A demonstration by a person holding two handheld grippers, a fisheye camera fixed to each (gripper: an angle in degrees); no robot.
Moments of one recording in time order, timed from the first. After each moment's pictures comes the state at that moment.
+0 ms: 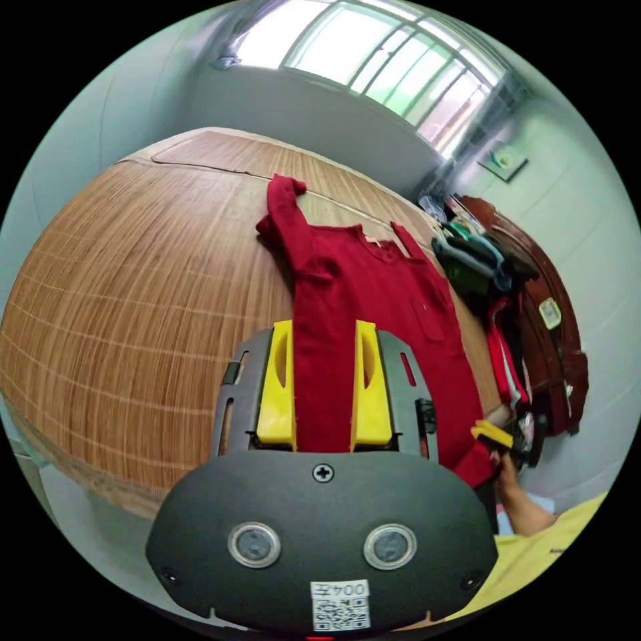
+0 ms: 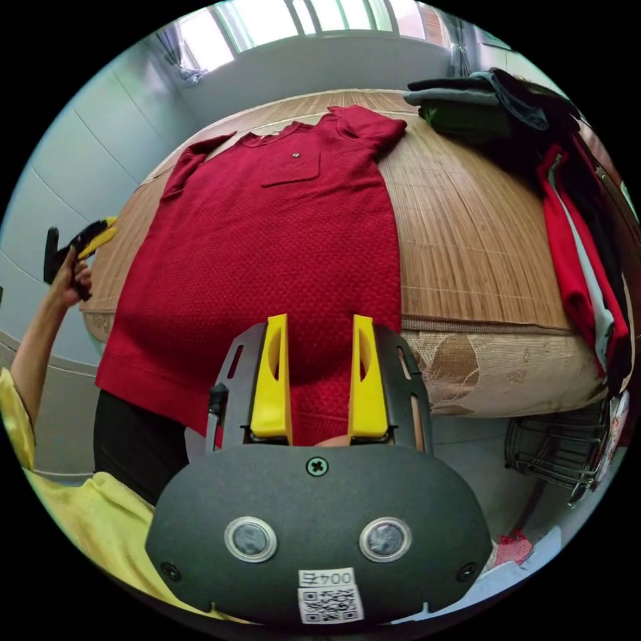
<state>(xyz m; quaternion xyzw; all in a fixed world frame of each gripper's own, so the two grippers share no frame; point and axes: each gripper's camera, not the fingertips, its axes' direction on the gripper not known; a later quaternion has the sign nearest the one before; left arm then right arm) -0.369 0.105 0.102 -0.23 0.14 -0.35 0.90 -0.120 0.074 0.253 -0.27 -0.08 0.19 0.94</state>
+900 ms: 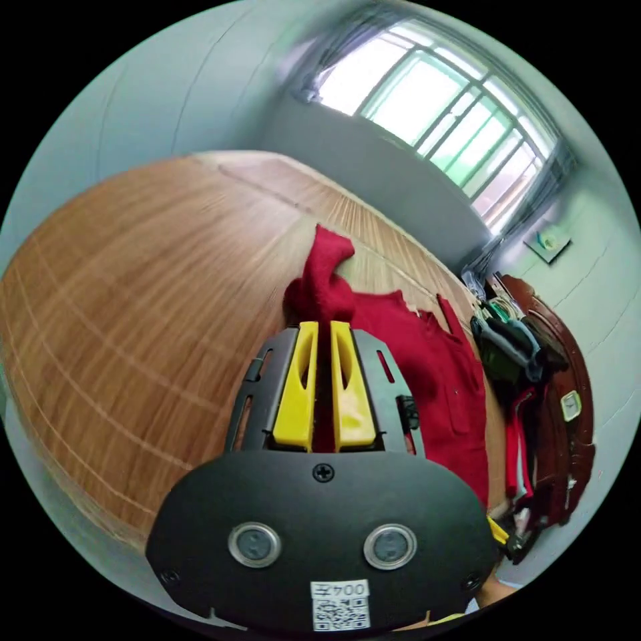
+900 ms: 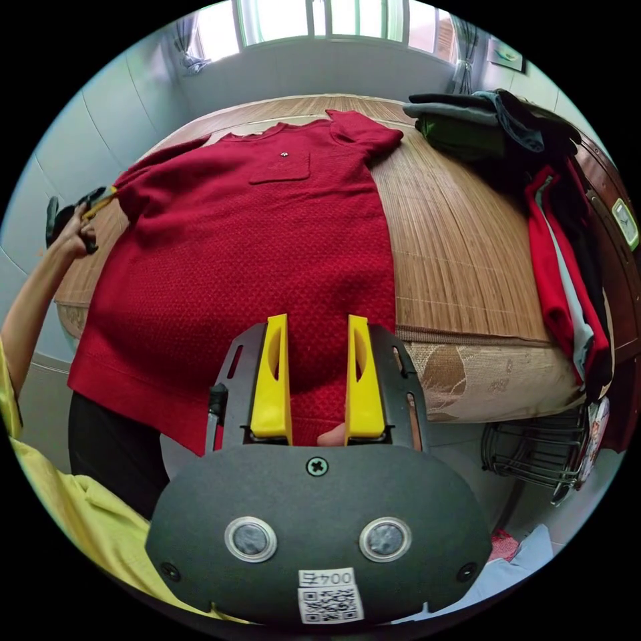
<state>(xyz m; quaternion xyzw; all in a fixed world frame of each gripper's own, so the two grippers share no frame) -0.318 0.113 0.144 -0.17 0.04 -0.46 0.87 -0.179 0.049 0.220 -0.28 -0.03 0.16 0.95</state>
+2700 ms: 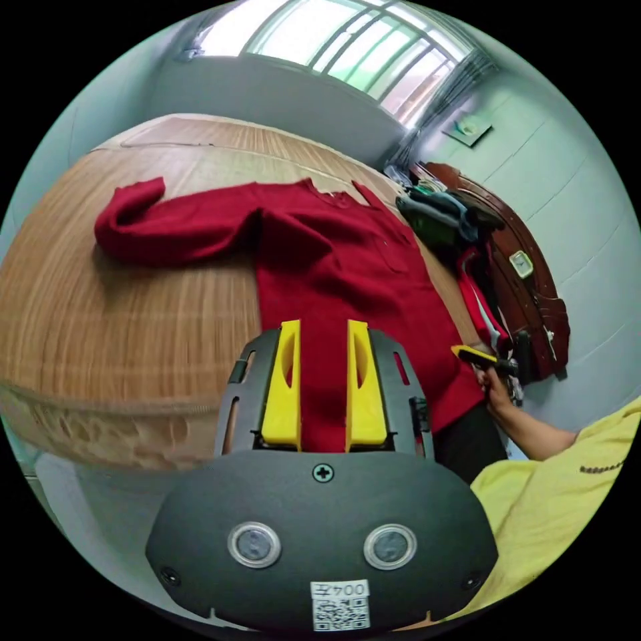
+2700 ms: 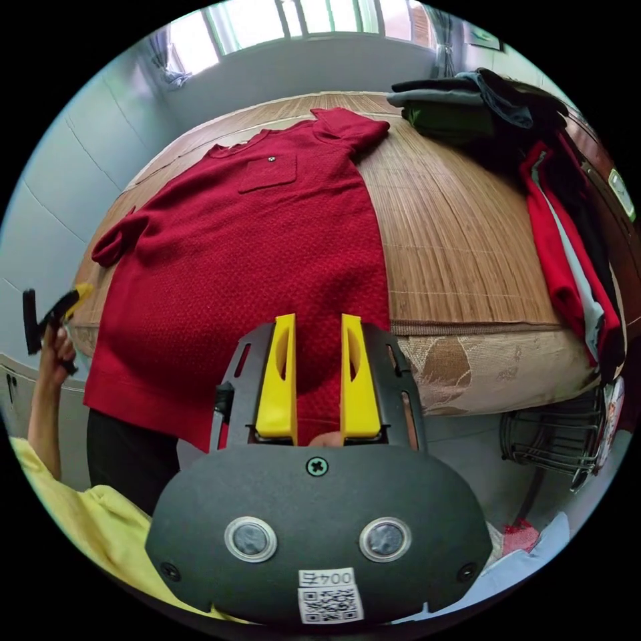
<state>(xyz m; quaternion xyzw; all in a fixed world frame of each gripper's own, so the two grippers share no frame) -0.310 0.242 0.057 -0.25 0.21 -0.30 0.89 -0.111 0.142 0.327 -0.27 -0.06 0.22 0.94</state>
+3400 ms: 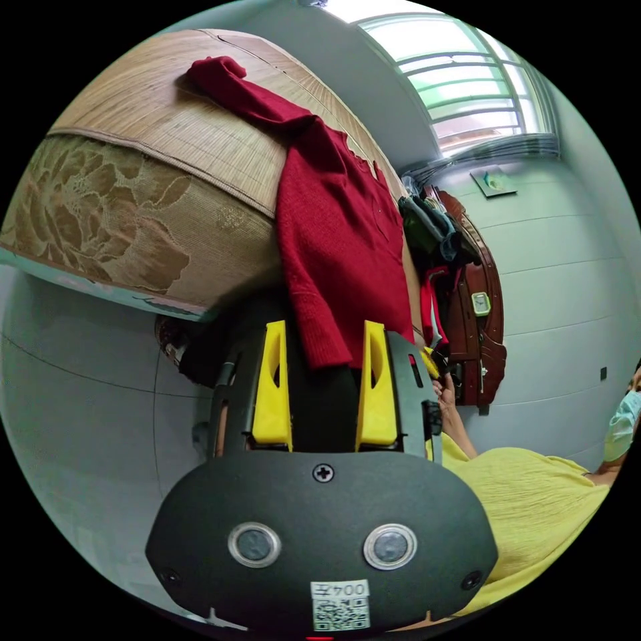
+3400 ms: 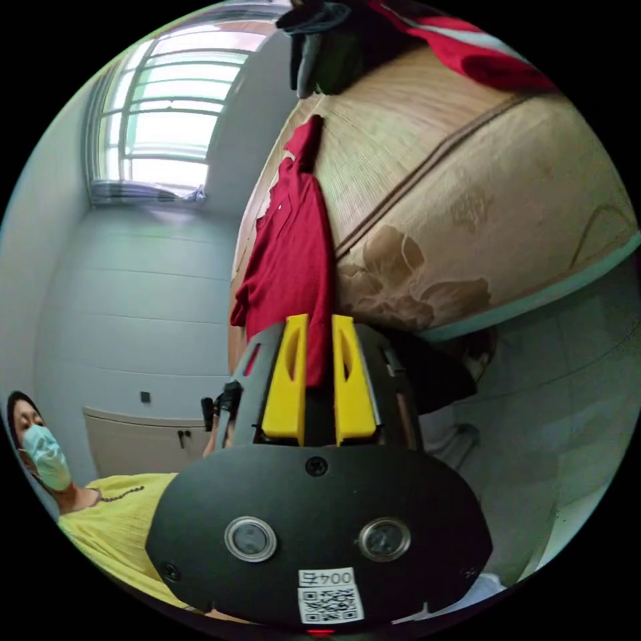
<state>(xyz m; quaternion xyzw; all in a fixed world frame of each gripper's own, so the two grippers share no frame) -0.335 0.394 -0.041 -0.28 0.29 -0.47 0.78 0.102 0.367 0.304 -0.17 -0.36 0.49 0.78</state>
